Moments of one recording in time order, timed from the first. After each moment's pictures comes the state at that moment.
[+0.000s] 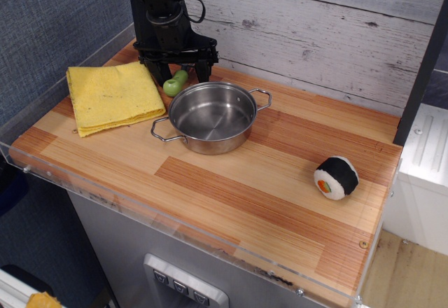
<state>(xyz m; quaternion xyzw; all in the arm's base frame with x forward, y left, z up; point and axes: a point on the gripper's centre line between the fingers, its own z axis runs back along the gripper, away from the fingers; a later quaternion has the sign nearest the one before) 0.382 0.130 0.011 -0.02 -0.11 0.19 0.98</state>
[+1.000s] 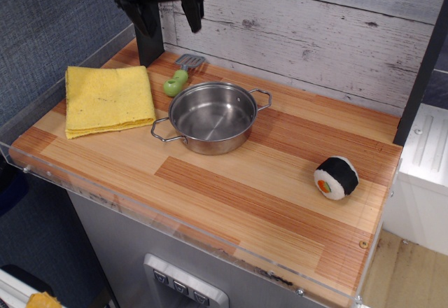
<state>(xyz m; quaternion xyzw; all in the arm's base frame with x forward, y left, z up) 0.360 0.116 0.118 -0.05 -0.17 0.18 0.97</state>
